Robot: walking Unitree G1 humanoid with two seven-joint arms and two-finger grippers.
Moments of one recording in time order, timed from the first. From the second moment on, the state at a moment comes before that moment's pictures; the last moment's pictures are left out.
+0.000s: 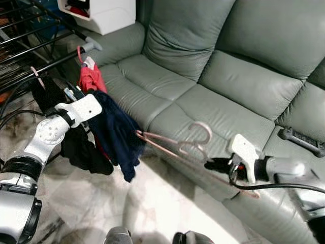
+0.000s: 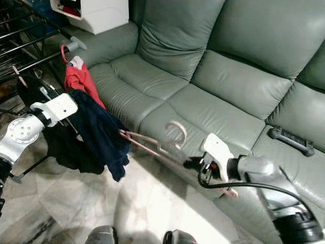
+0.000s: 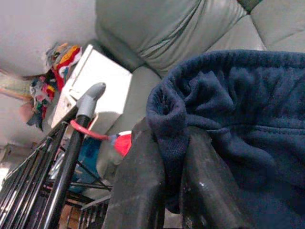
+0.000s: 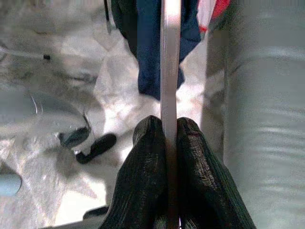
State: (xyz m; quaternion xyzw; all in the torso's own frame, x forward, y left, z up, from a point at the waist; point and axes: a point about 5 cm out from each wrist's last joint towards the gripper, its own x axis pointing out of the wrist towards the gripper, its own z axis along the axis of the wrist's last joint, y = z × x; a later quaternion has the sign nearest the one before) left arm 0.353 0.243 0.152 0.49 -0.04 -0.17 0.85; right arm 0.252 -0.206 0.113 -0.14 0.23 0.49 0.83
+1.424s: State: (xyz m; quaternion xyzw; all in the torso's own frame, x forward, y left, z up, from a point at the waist) left arm 0.347 0.208 0.150 0.50 -0.11 -0.23 0.83; right arm 0.286 -0.211 0.152 -0.08 0.12 0.46 0.88
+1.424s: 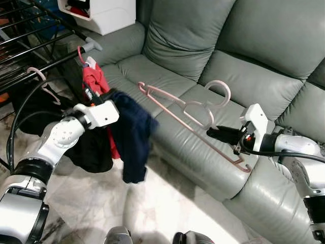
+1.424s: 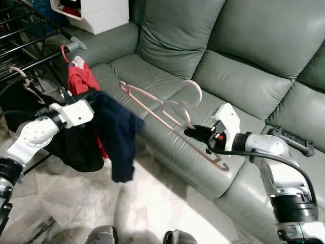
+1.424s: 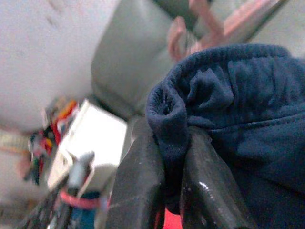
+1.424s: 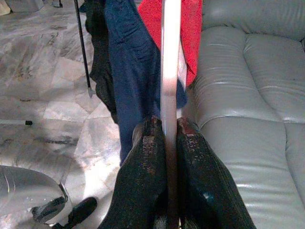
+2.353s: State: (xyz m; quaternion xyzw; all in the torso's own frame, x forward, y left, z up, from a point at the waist) left arm 0.353 0.204 0.160 0.48 -0.13 -0.22 0.84; right arm 0.271 -0.228 0.133 -0.12 0.20 0.48 0.84
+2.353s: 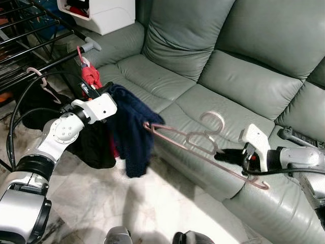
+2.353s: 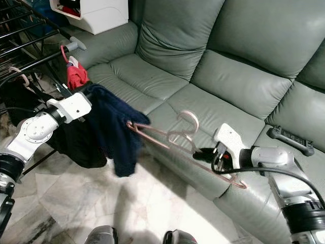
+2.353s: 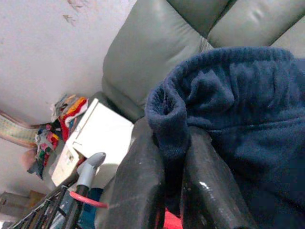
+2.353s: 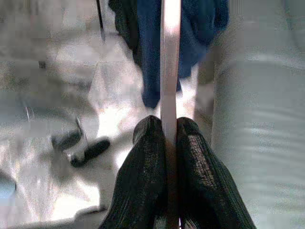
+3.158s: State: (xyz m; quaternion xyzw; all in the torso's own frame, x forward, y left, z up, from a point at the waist) left arm 0.349 0.195 0.159 0.48 -0.15 -0.26 0.83; right arm 0.295 -0.226 0.116 -0.16 0.19 0.40 0.88
